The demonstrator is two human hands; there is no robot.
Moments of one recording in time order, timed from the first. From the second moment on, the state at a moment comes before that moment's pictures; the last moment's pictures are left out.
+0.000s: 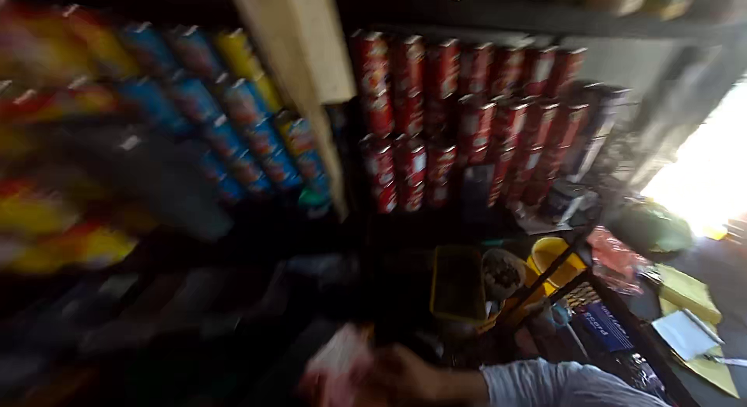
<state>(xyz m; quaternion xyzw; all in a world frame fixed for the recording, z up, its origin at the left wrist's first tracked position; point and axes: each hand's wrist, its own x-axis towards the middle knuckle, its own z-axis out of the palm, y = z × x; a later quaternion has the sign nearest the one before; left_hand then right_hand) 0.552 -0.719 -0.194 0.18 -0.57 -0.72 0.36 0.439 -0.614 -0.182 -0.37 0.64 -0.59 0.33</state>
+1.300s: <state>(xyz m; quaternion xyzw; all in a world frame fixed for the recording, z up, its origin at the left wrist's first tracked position) 0.559 -0.706 -0.228 0.30 -0.51 -0.73 0.34 0.464 -0.650 -0.220 -0.62 0.70 -0.36 0.04</state>
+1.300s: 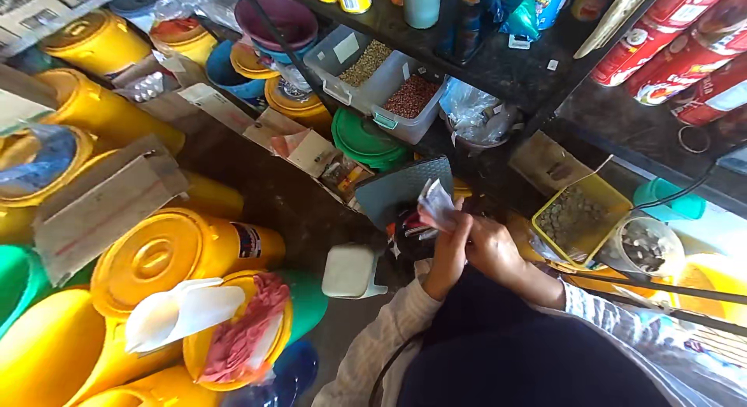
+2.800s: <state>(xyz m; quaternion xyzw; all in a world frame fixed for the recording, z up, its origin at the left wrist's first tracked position) 0.551 -0.696 -0.224 0.35 -0.38 -0.74 0.44 0.420 -0.629 -0.205 -0.28 0.58 -0.66 0.39</state>
